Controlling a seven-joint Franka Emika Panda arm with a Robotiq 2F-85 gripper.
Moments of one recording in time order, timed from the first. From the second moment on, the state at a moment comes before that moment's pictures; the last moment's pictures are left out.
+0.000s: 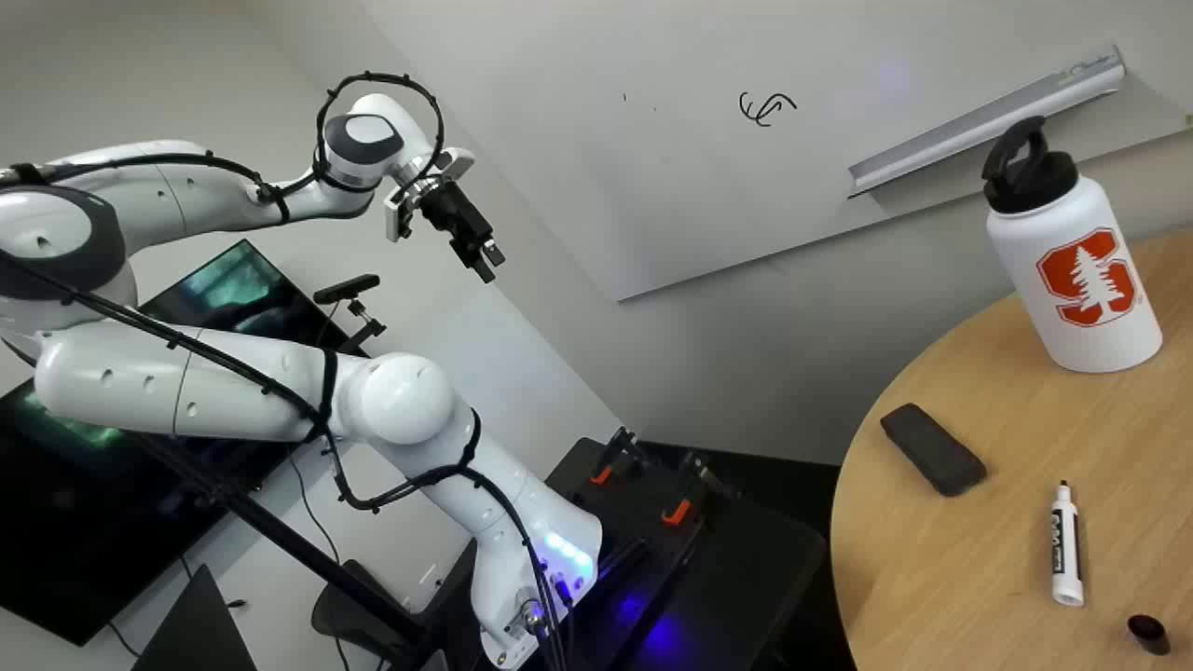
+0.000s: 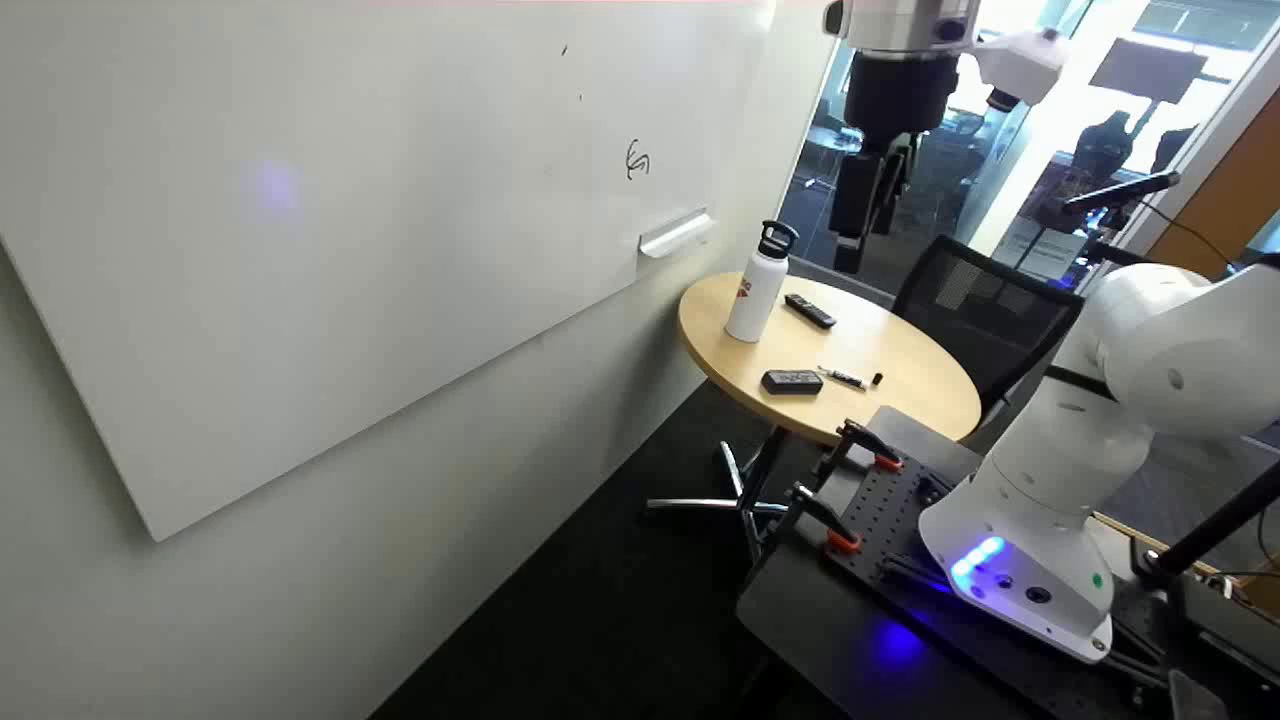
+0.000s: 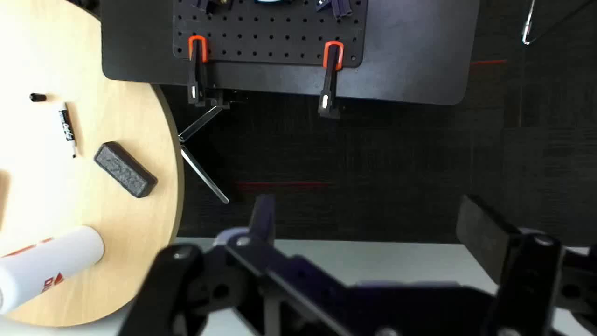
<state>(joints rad) 0.15 -0.62 0.36 -2.40 0.10 1.58 0.35</state>
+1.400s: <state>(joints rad) -0.03 -0.61 0.11 -2.40 -0.23 1.73 0.33</state>
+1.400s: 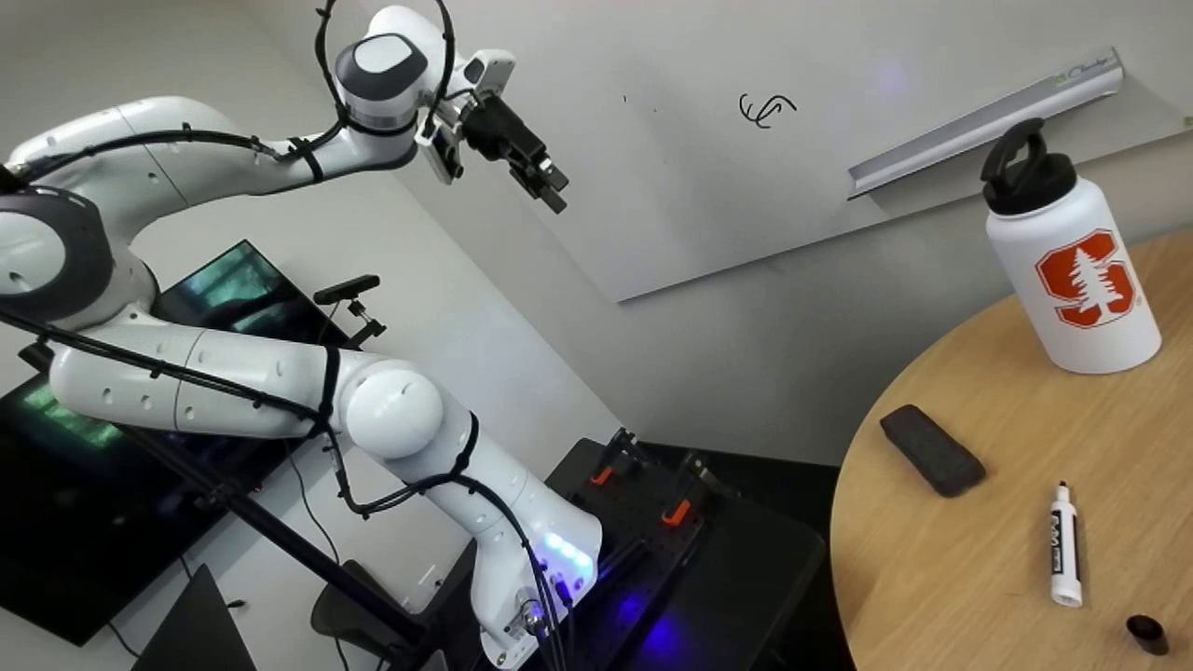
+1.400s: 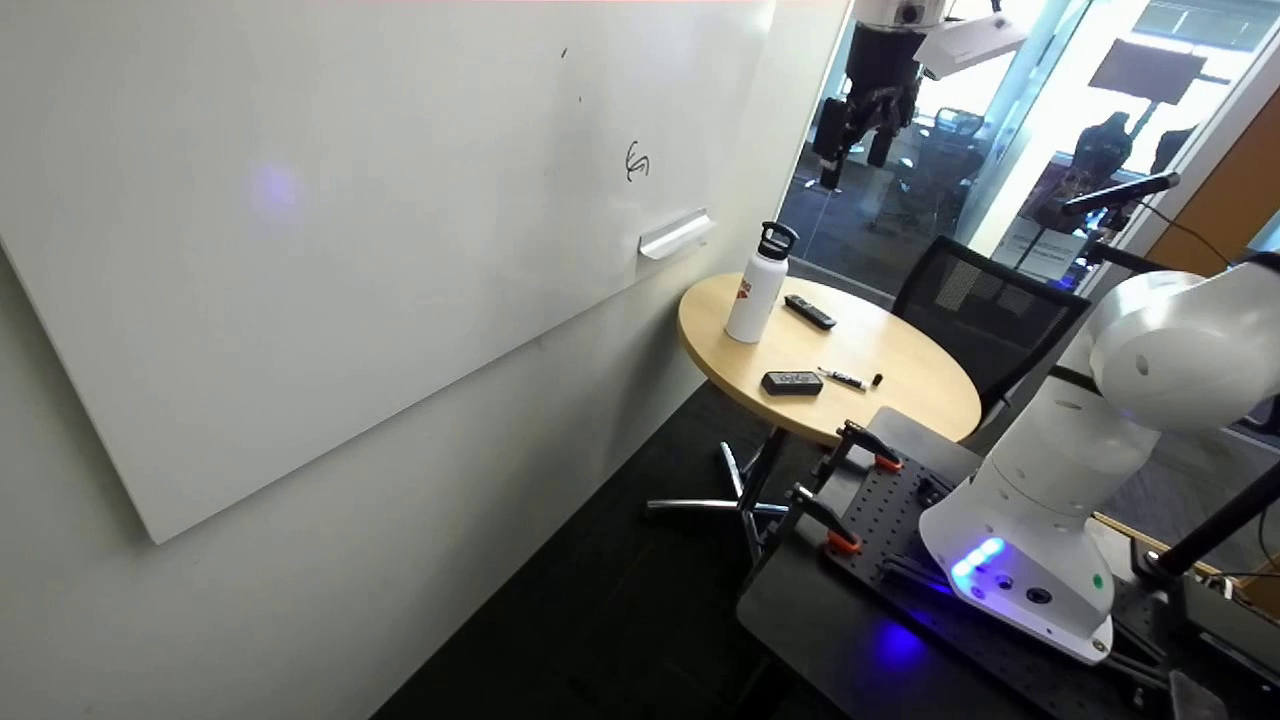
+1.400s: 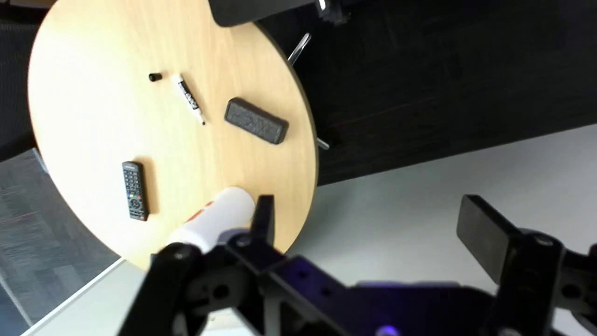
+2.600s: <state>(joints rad) -0.15 -0.43 -0.15 -2.32 -0.34 1.95 0.05</state>
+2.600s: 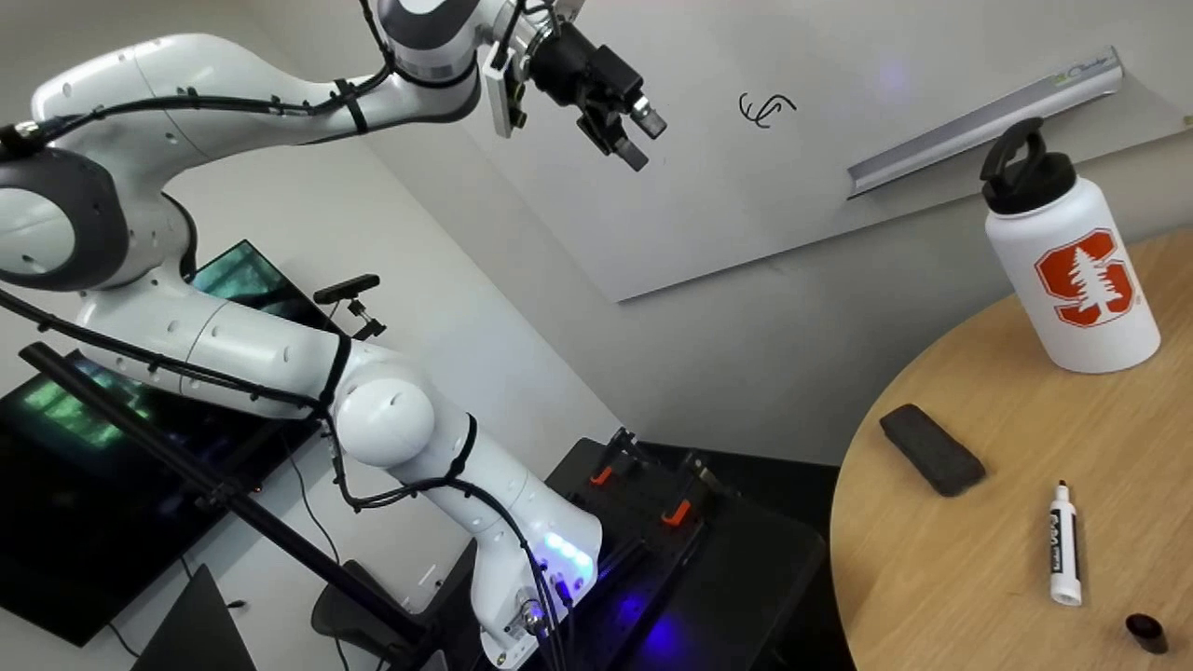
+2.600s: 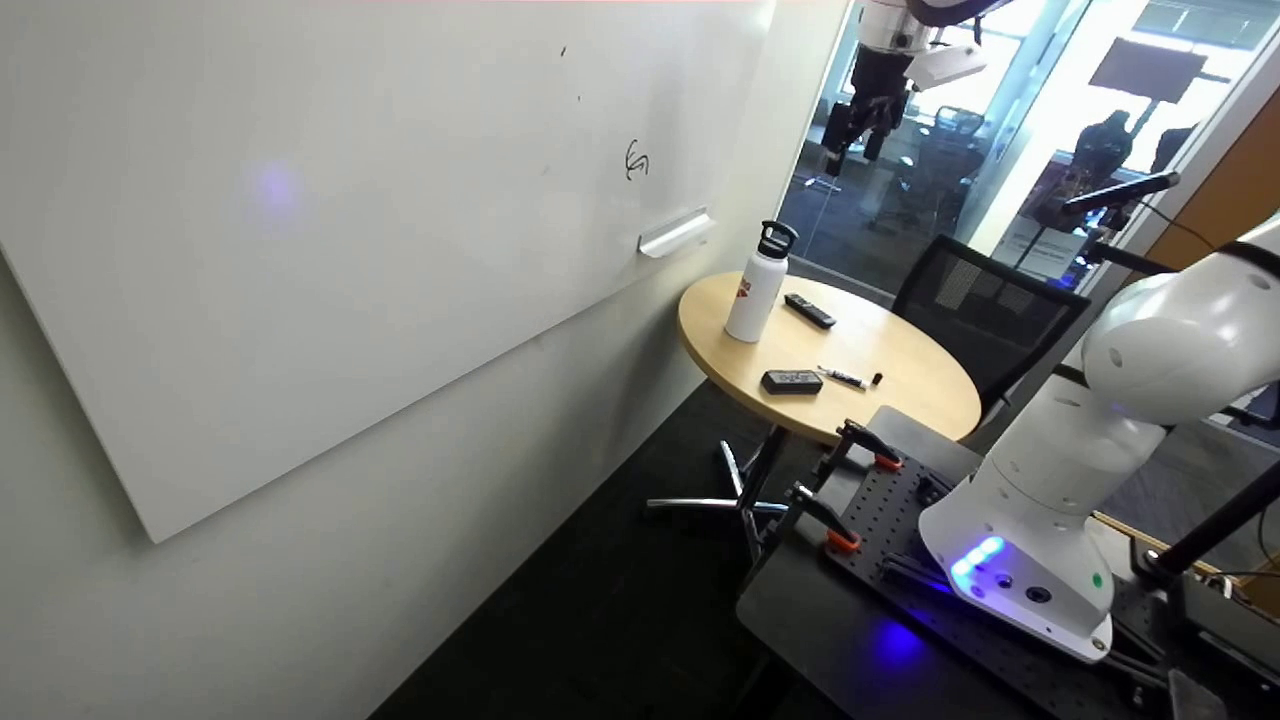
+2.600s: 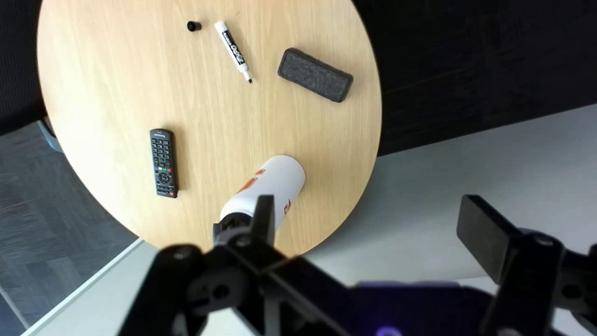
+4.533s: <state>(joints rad) -0.32 0.34 -0.29 -1.82 -0.06 2.31 -0.39</state>
